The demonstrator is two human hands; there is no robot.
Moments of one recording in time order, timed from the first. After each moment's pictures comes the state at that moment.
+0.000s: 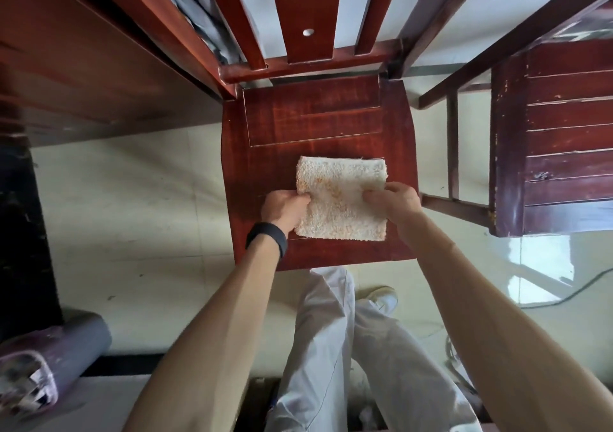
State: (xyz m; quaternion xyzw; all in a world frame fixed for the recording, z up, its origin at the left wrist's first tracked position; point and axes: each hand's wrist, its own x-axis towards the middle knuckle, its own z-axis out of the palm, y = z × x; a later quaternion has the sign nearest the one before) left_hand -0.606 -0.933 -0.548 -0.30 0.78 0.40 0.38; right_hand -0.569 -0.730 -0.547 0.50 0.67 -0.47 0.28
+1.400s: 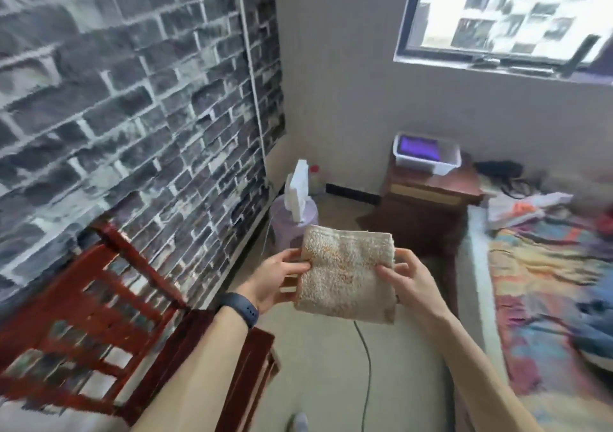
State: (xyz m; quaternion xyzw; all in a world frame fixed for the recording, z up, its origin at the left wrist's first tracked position) left_hand -0.348 -0.262 -0.031 0.31 0.56 0.37 0.67; right_hand -0.081 -0.249 -0.032 0.61 0.54 -0.48 -0.33
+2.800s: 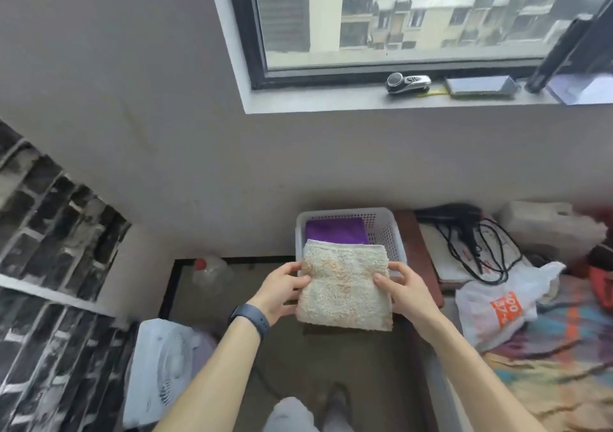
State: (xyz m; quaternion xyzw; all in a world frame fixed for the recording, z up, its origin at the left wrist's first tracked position) left_hand -0.075 0.547 -0.125 0.34 0.58 0.19 0.71; right_hand 0.182 0.485 -0.145 0.70 0.33 -0.53 -0.34
